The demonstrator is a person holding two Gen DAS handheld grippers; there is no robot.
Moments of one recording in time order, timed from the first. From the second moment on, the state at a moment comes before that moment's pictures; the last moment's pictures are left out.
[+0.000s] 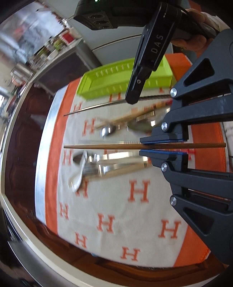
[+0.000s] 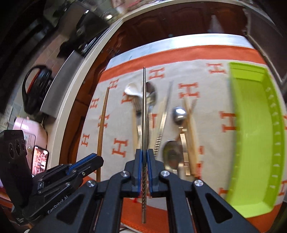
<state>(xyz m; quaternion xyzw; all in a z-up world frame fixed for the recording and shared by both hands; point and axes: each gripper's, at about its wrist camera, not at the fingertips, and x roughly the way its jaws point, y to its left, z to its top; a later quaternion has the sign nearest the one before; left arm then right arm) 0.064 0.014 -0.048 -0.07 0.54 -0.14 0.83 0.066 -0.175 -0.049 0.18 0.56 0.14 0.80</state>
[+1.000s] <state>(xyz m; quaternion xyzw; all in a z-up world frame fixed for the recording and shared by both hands) 0.115 -0.181 -0.111 -0.06 0.59 -0.25 0.76 0.068 -0.325 -0.090 0.14 0.58 0.01 0.80</state>
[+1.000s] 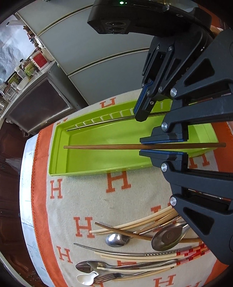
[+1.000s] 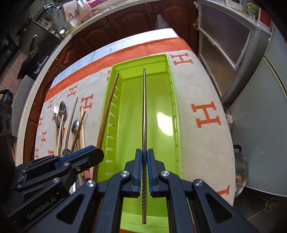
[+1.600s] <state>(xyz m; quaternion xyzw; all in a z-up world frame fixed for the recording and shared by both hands) 0.098 -0.157 -0.083 -0.03 0.58 -0.24 0.77 0.055 -0.326 -0.085 0.17 0.58 0.00 0.79</state>
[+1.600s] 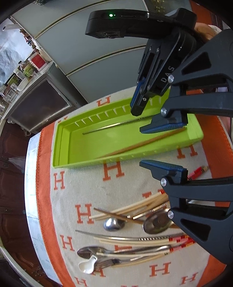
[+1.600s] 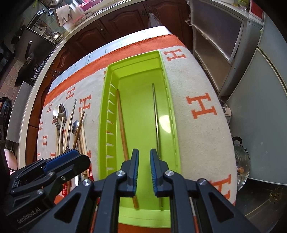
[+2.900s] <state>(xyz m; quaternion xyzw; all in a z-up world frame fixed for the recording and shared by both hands) 0.076 0.103 -0.090 -0.05 0.55 -0.02 0.83 0.090 -0.109 -0.078 0.10 0.61 0.16 0.77</state>
